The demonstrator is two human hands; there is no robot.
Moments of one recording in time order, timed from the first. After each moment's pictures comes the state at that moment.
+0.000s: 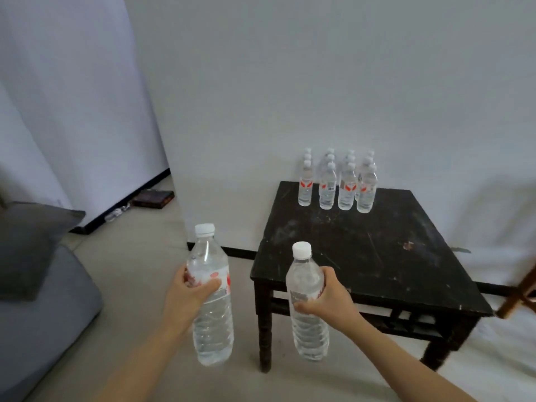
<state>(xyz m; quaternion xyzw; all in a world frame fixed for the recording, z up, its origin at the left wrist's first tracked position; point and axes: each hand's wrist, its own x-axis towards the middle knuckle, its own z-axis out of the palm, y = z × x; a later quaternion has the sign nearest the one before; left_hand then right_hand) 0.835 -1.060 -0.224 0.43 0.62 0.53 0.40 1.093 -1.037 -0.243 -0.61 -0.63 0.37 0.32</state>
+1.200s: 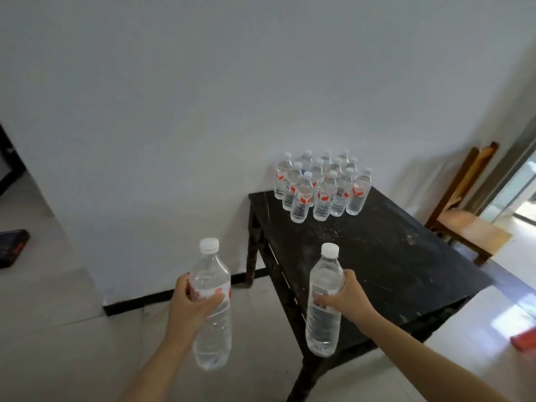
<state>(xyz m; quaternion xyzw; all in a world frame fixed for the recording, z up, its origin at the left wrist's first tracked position) 0.587 -0.629 -0.278 0.54 0.48 0.41 0.55 0.864 -0.743 -0.265 -0.83 -0.33 0.29 0.36</state>
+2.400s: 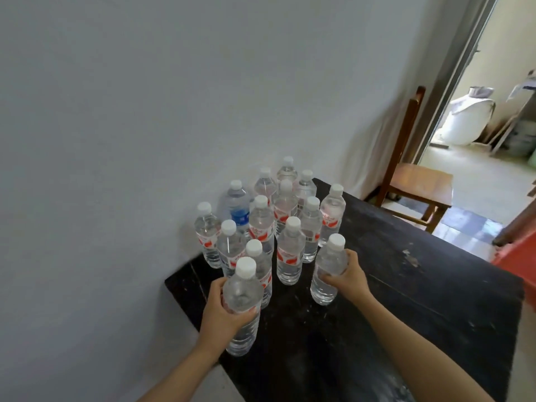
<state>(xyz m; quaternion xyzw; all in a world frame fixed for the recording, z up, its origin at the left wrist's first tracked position) 0.953 -0.323 -0.321 0.73 0.31 0.21 0.57 1.170 -0.493 -0.332 -0.86 -0.14 0.17 0.46</state>
